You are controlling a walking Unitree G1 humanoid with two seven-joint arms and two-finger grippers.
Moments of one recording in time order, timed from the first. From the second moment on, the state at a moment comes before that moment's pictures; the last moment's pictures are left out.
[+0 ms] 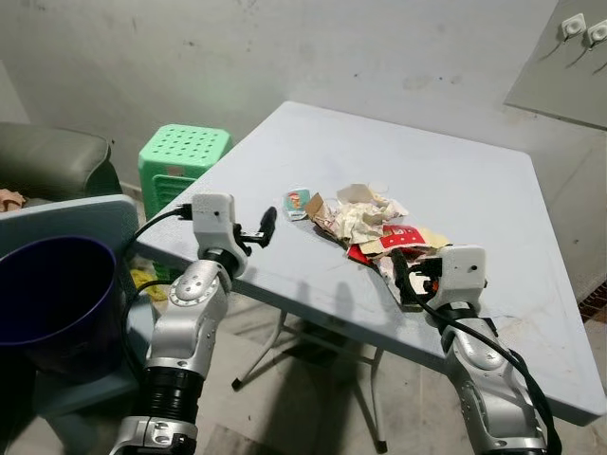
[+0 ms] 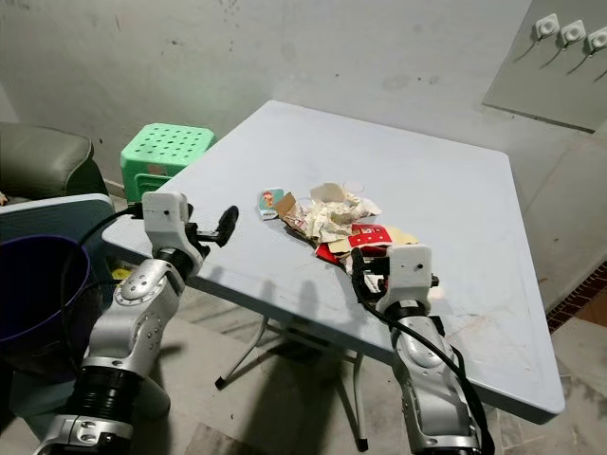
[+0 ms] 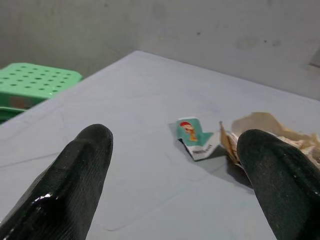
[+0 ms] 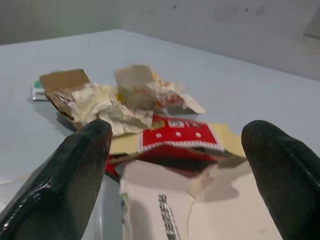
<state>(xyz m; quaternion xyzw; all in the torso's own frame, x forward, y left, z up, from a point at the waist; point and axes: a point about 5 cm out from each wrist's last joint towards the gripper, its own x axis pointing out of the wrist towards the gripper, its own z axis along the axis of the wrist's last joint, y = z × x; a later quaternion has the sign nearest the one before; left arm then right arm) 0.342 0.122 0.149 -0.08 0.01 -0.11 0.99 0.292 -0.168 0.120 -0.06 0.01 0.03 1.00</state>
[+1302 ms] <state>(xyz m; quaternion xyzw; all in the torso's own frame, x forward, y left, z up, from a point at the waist) 0.316 0.056 0.168 0.00 -0.02 -0.38 0.93 0.347 -0.170 0.138 0.11 0.11 -0.13 0.98</state>
